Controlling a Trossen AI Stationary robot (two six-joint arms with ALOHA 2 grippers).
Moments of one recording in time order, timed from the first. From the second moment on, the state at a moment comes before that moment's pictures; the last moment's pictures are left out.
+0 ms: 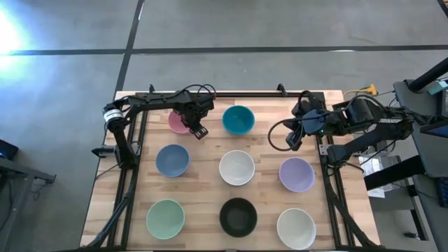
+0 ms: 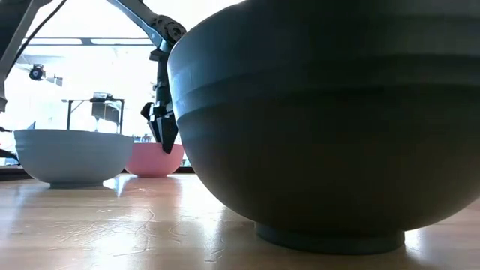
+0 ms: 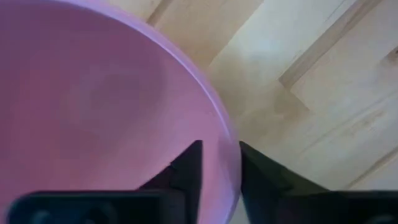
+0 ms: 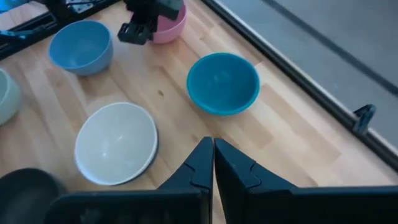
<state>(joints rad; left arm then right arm) 0.48 1.79 1.30 -1.04 -0.02 -0.23 0.18 1.19 1.57 -1.30 0.49 0.64</state>
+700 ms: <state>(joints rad) 0.19 1.42 1.31 -1.04 0.03 -0.09 0.18 0.99 1.17 -0.96 0.47 0.65</state>
